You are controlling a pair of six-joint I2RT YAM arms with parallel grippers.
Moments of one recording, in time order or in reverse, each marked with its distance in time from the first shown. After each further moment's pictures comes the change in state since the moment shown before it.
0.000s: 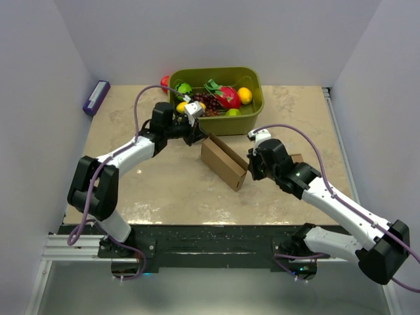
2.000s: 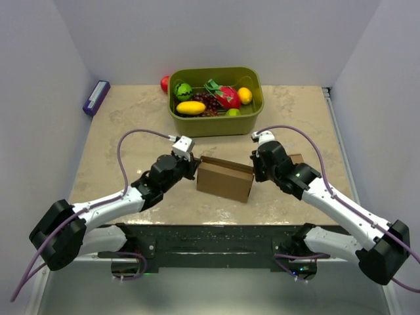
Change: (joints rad) left arm -0.365 -0.471 -0.571 0.254 -0.813 -0.386; right arm 0.002 -0.002 -0.012 -0.055 0.083 0.049
